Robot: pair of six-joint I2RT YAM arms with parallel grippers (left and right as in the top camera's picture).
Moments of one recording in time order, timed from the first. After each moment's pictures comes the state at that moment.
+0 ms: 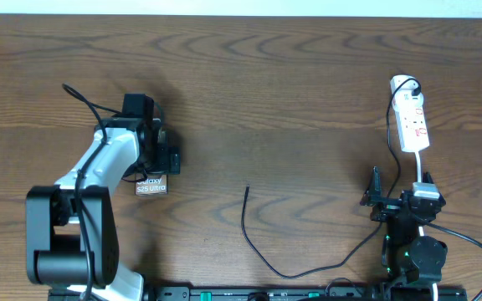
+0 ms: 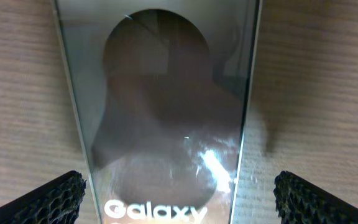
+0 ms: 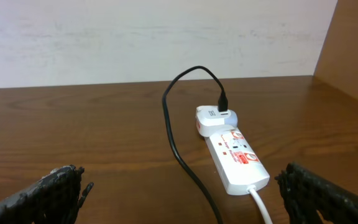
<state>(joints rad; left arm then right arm) -0.03 1.73 1.01 -0.76 -0.01 -0.10 -0.04 0.01 0.01 -0.06 0.08 0.02</state>
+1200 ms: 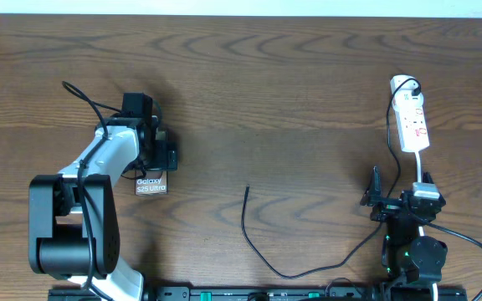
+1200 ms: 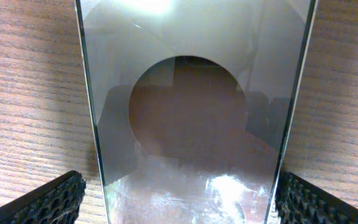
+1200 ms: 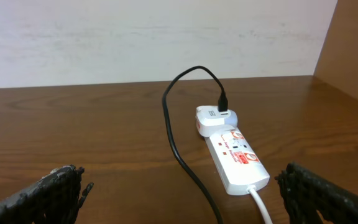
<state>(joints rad) -0.02 1.78 1.01 -0.67 -0.05 -0.09 -0.04 0.01 0.01 -0.06 0.08 0.02</state>
